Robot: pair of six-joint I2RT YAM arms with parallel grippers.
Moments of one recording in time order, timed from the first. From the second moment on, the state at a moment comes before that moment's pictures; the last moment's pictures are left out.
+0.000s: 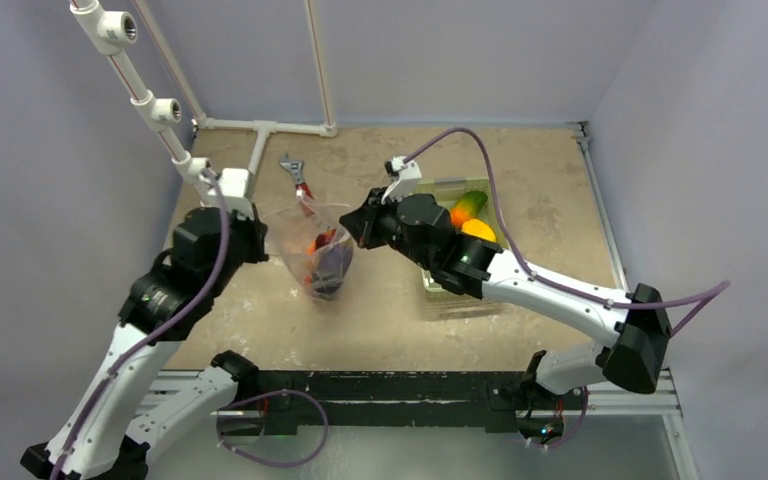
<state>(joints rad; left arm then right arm) -0.51 0.77 1.20 -0.80 -0.32 -0.23 1.02 1.36 1.20 0.00 0.26 0.64</state>
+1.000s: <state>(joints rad) -0.51 0.88 1.24 -0.75 -0.39 -0.14 1.02 1.50 1.14 0.11 0.15 0.72</state>
